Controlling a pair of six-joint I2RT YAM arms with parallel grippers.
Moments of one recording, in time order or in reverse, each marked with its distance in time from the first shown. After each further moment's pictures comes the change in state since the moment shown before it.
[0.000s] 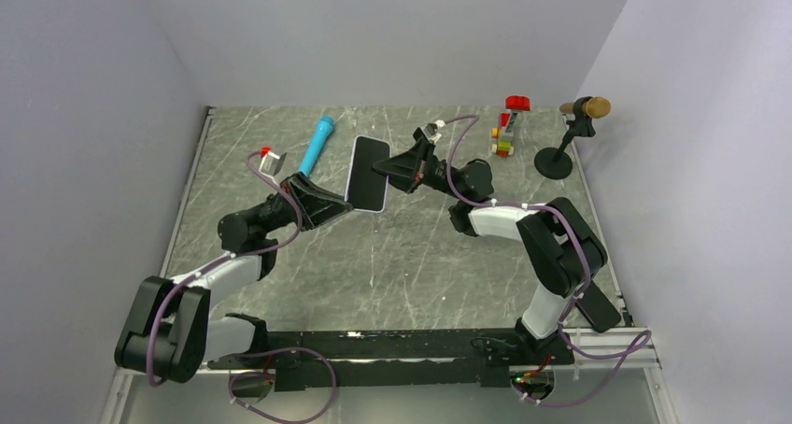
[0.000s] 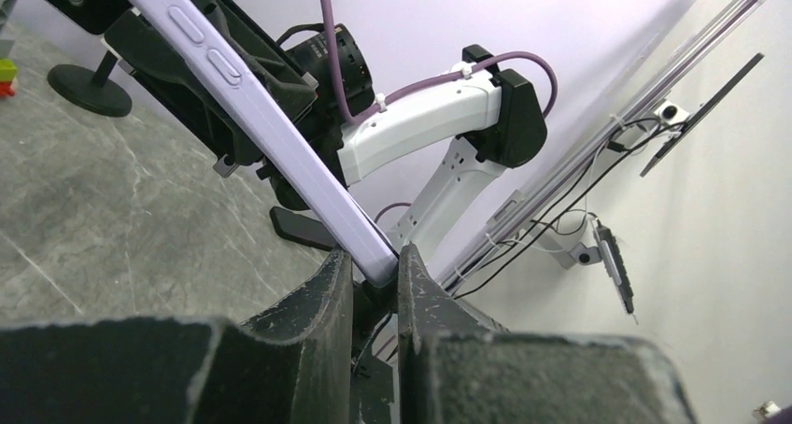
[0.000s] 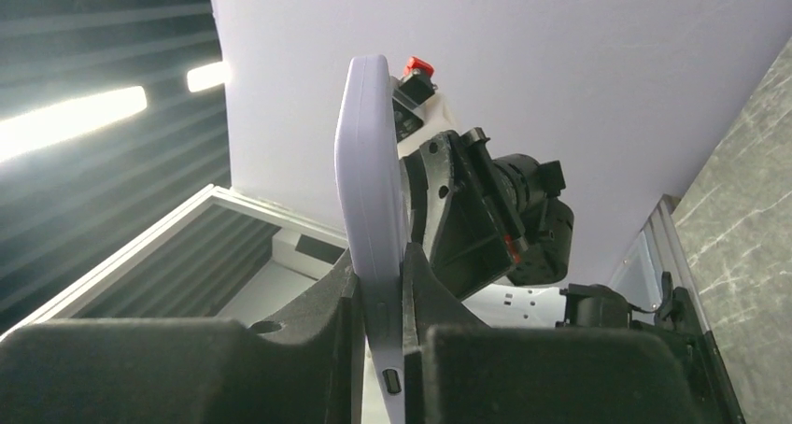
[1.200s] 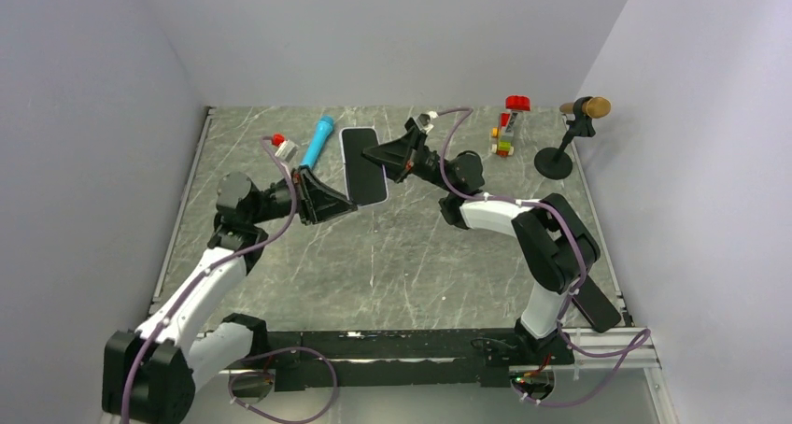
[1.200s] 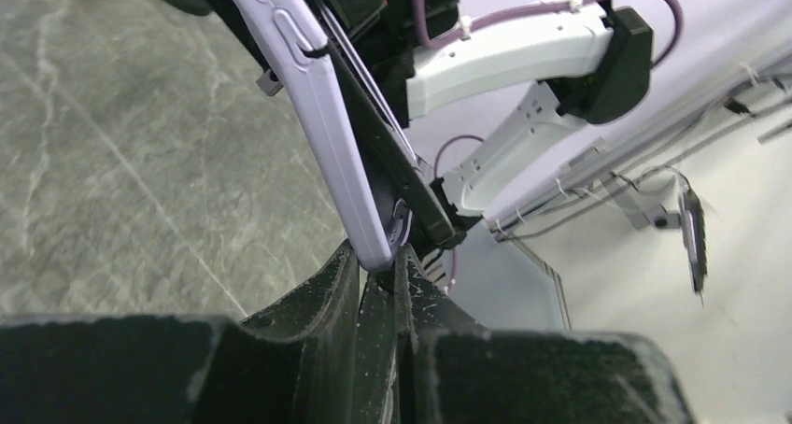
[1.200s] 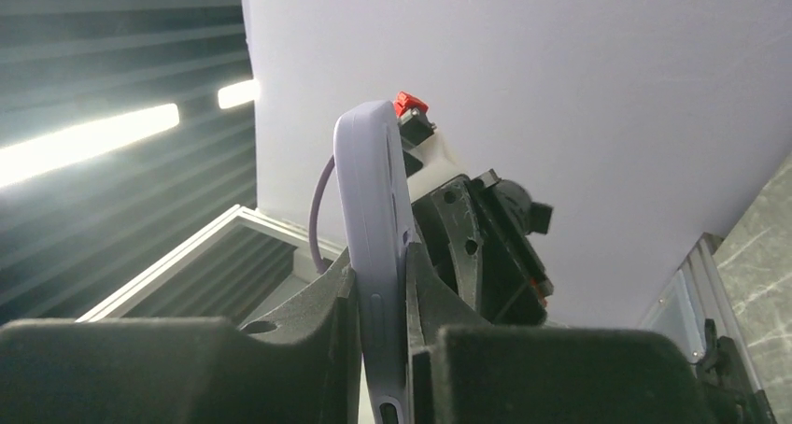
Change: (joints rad) left arm 0.016 -0.173 0.229 -0.887 0.128 0.461; right arm 0.039 0.038 0.124 -0.046 0.085 0.038
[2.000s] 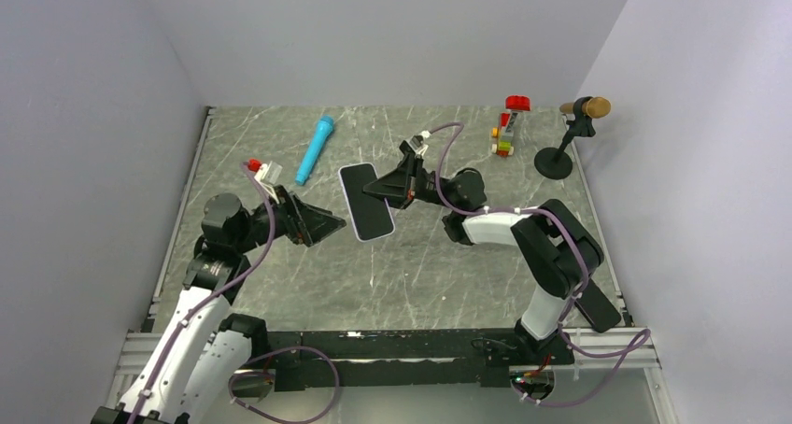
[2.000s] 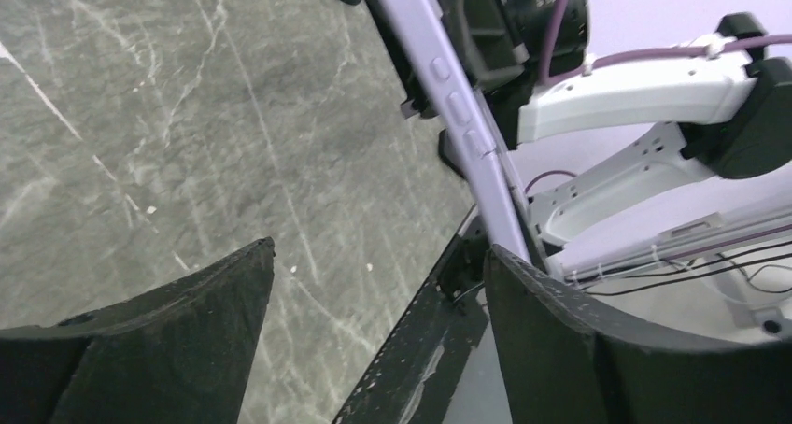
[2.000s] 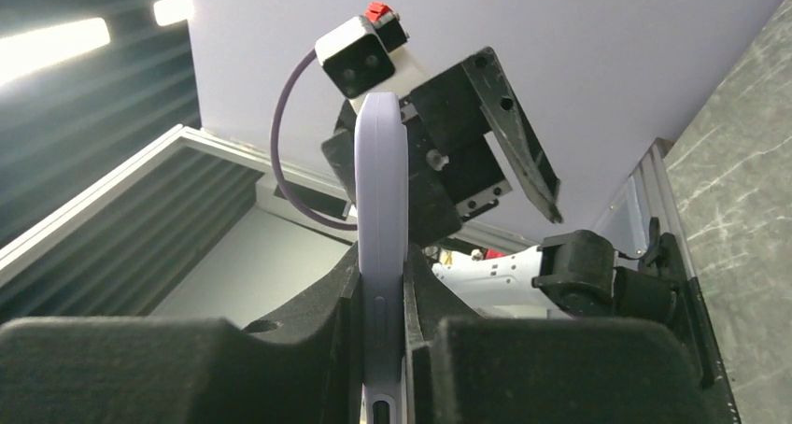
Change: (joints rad) left arm 0.024 -0.359 -0.028 -0.670 -0.304 0.225; right arm 0.022 -0.025 -0.151 0.064 -0.142 -0.092
